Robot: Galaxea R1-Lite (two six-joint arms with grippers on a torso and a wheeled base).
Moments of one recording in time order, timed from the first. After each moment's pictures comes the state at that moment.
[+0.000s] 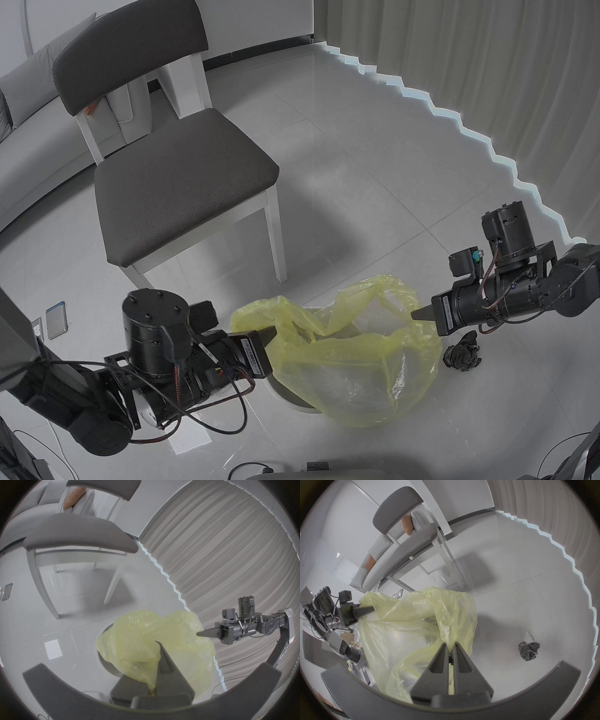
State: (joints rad) left arm -0.70 1.75 -0.47 -0.96 0.07 -0.58; right arm 0.41 1.74 -0.96 -0.03 0.23 0.10
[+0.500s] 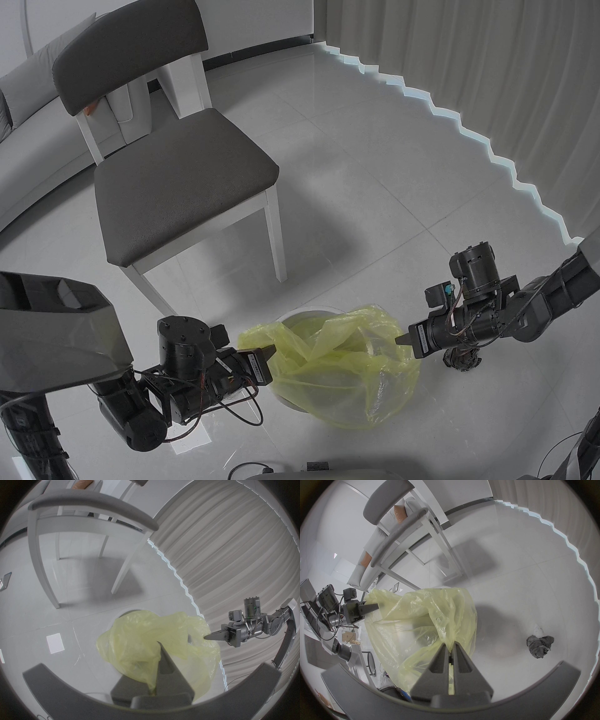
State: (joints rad) left arm -0.59 2.08 -0.43 -1.28 -0.05 -0.58; right arm 0.39 1.95 -0.88 -0.24 0.26 0.10
